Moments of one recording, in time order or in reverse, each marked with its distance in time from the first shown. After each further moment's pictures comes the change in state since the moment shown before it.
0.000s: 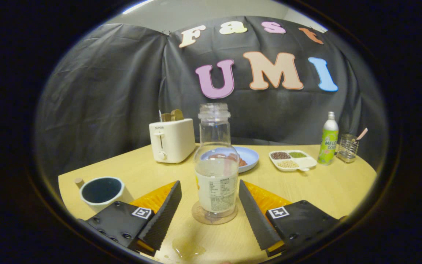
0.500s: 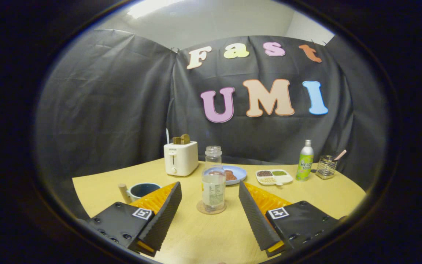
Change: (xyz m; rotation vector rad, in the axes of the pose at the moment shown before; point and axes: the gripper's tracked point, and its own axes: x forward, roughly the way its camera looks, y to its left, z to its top) arm -0.121 -0.003 0.057 -0.017 -0.123 0.022
